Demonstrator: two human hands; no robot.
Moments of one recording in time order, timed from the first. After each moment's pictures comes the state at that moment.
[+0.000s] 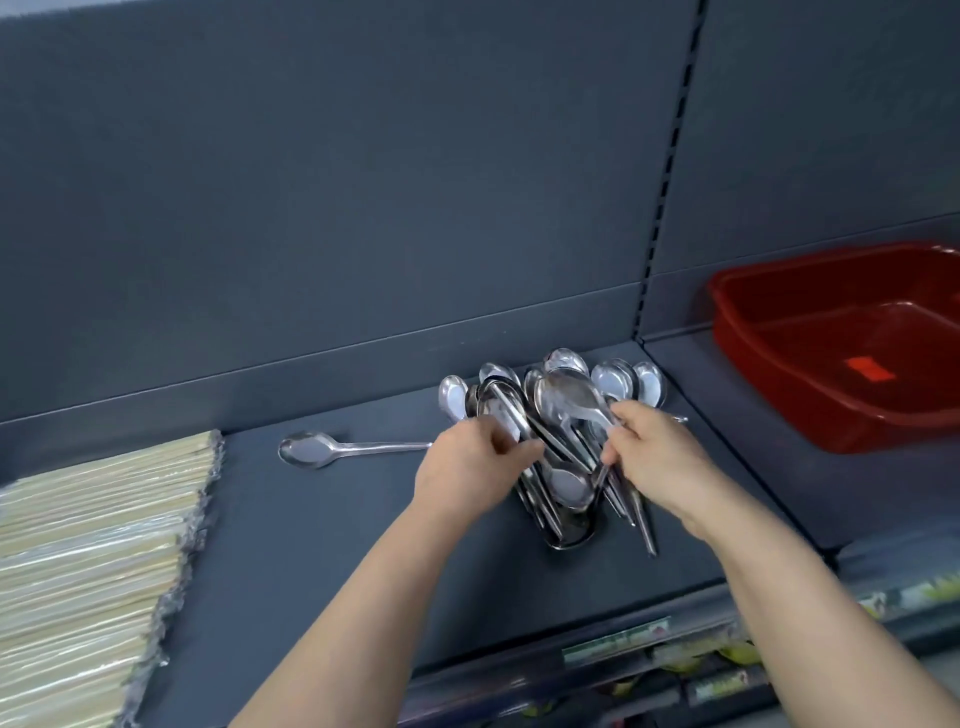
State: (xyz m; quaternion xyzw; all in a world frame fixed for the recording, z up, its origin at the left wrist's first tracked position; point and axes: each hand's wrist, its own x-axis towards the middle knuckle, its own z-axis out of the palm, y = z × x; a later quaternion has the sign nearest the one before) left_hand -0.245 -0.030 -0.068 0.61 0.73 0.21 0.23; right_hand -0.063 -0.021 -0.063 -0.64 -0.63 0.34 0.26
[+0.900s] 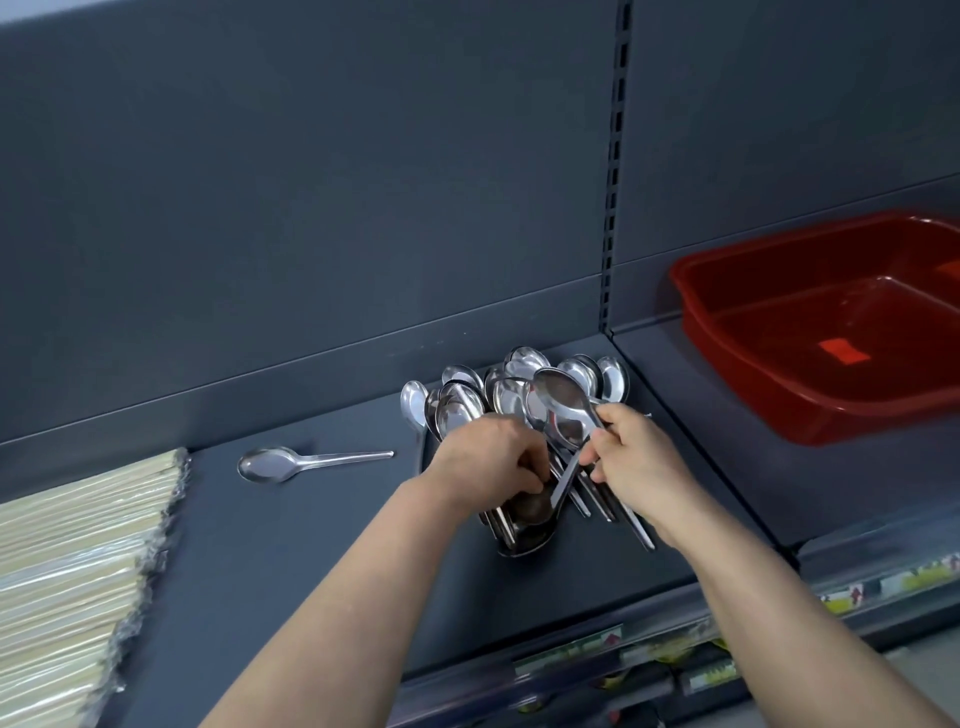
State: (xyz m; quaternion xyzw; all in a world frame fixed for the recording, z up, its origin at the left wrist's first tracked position) left_hand -0.200 0.002 -0.065 0.82 0.56 0.01 0.14; right_hand -0.036 -0.013 -0.086 -0.63 -0.57 0.41 0.33
